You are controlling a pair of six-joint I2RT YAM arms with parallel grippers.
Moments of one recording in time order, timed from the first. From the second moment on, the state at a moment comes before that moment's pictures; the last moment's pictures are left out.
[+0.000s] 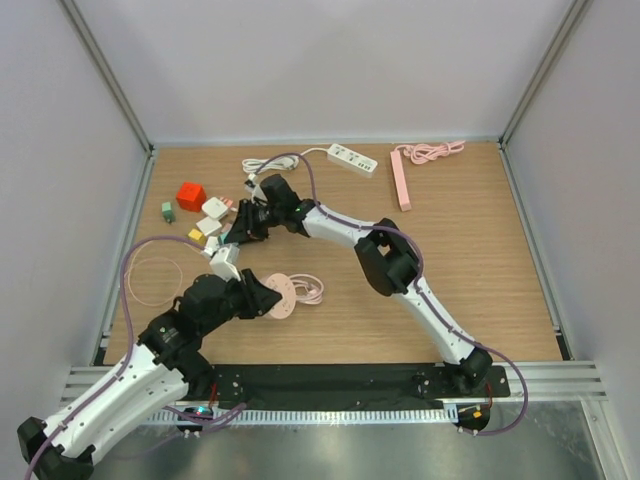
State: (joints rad) left arm -0.71 0.49 0.42 -0.38 -0.01 -0.79; right arm 0.80 2.59 2.15 -0.09 -0.67 0.86
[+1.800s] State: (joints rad) left arm -0.70 0.81 0.62 -0.16 0.56 -0.24; right arm 0.67 1.40 1.17 -0.82 -0.95 -0.73
